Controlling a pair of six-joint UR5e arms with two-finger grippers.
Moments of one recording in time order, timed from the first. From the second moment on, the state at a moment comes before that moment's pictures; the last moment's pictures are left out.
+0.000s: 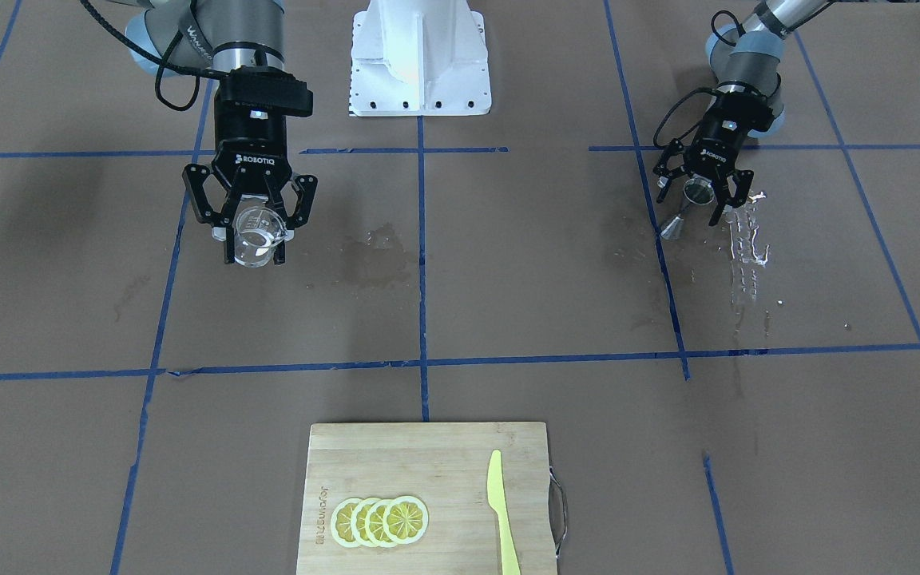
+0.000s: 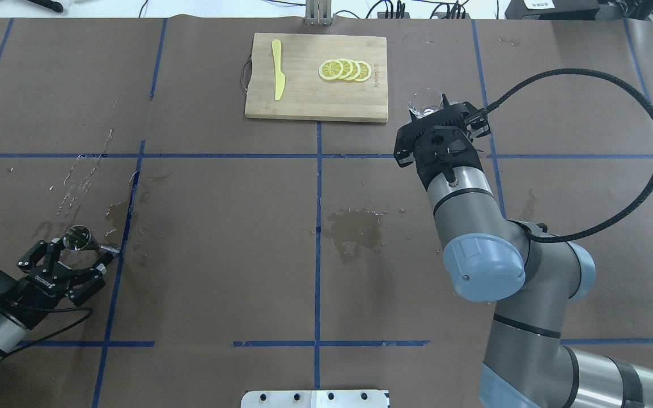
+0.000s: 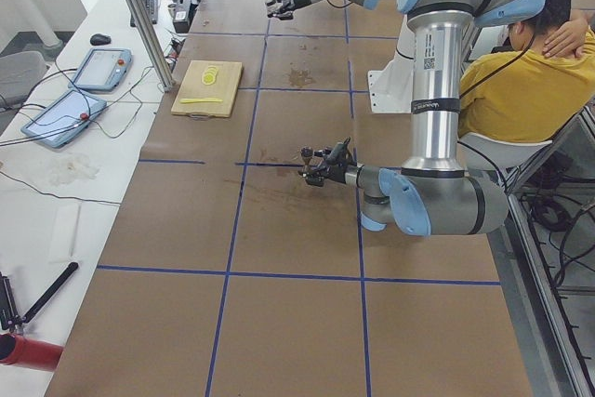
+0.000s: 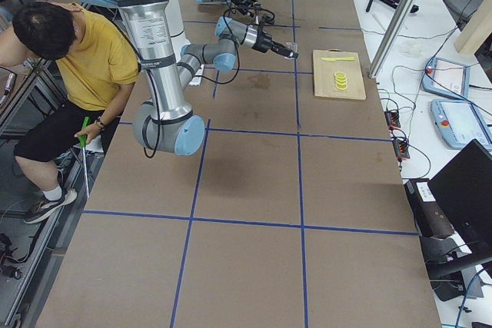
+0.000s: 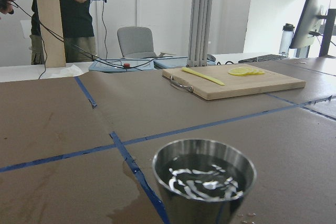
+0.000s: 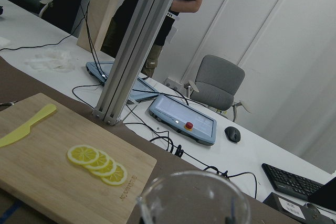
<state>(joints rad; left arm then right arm) -0.12 -1.50 -1.35 -3.61 -0.70 -0.59 0.39 -1.21 1.93 -1.13 0.70 0.64</state>
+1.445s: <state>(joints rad) -0.15 -1.50 -1.44 -3.62 -0.70 -0.53 0.39 -1.21 1.93 -1.13 0.70 0.64</state>
